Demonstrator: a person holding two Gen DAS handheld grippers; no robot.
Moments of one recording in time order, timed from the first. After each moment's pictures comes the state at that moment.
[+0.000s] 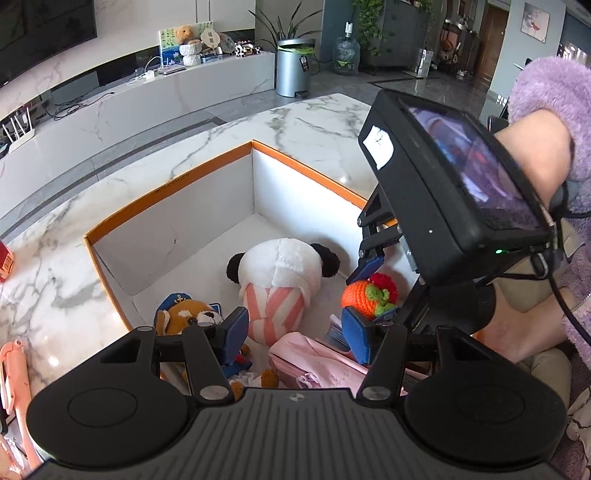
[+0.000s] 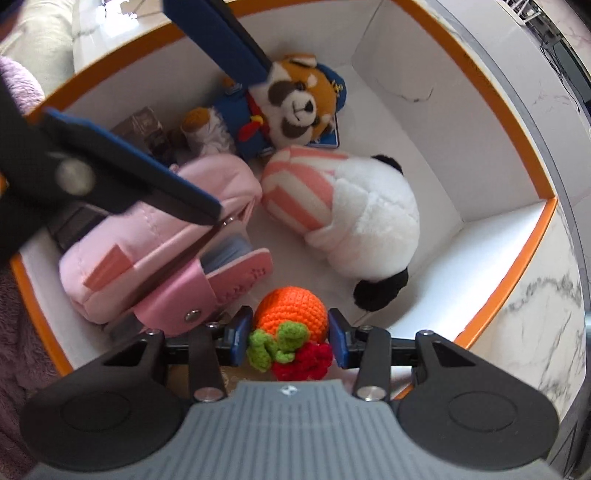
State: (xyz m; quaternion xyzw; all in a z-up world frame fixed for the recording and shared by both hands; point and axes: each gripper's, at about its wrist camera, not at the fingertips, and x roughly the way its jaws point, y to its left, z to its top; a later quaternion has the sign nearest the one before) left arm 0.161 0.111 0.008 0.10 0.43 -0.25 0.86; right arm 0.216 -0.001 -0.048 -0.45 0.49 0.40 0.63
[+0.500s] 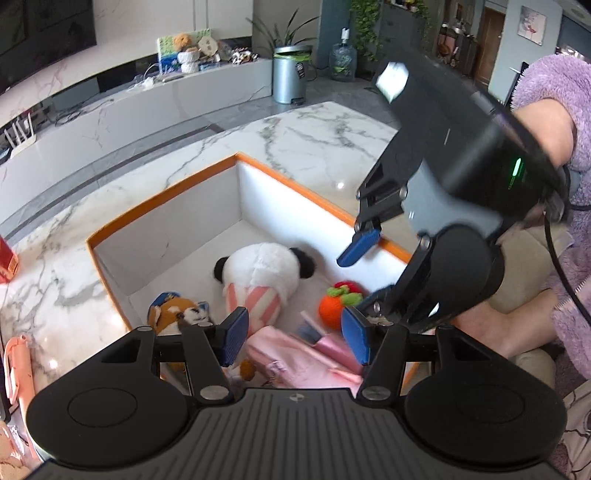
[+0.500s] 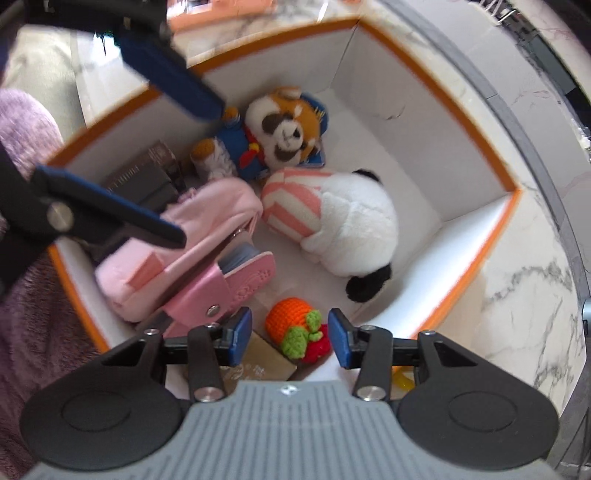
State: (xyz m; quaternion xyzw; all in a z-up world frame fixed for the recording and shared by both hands) left arm 0.133 0.096 0.025 0.10 0.41 -0.26 0.87; right arm 0.204 -0.032 0.013 -0.39 0.47 0.41 0.68
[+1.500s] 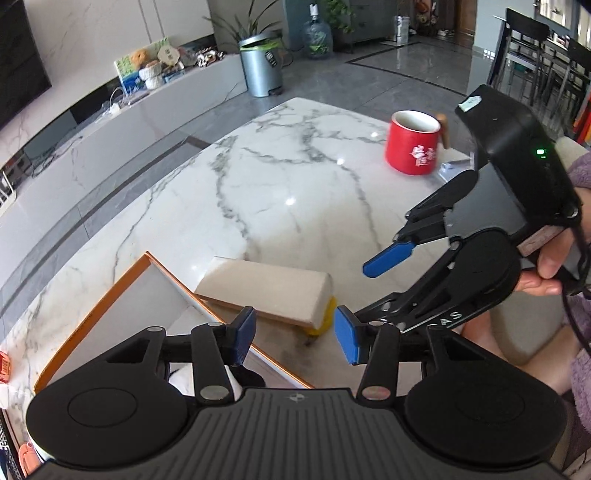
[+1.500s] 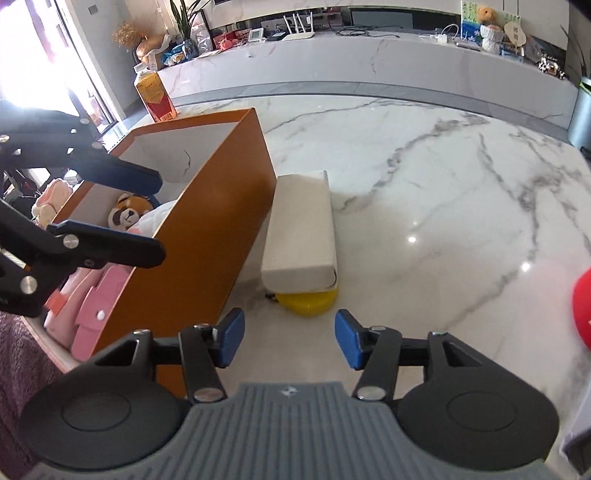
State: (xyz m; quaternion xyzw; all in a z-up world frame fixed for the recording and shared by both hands) left arm 0.217 -0.050 0.014 0.19 0.43 -0.25 0.85; right arm 0.276 -0.213 -0.027 -0.06 0.46 0.33 0.82
